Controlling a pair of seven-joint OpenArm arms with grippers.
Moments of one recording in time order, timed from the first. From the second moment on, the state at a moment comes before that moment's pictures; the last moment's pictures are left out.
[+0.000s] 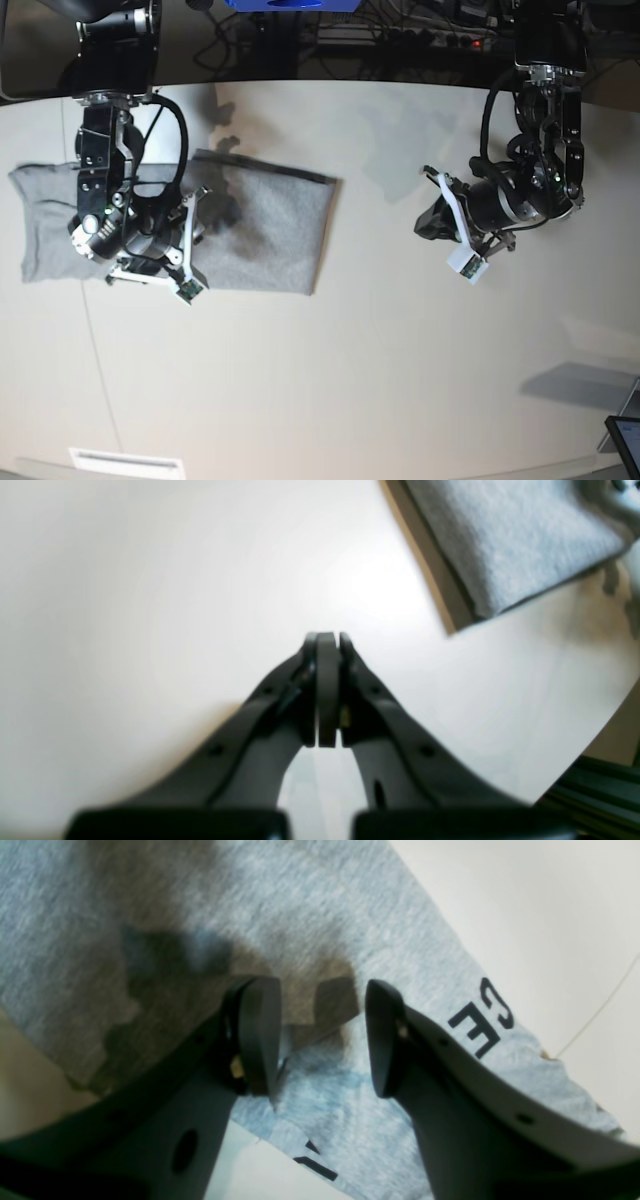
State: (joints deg) left arm 2.7 -26.2 -3.3 100.4 -40.6 -33.2 61.4; right arm 6.7 4.1 1.5 99.9 7.3 41.2 -78.4
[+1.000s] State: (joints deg) left arm 5.7 -26.2 -11.0 100.0 -40.6 -33.2 61.5; right arm 11.6 6.0 4.3 90.5 7.3 41.0 -77.6
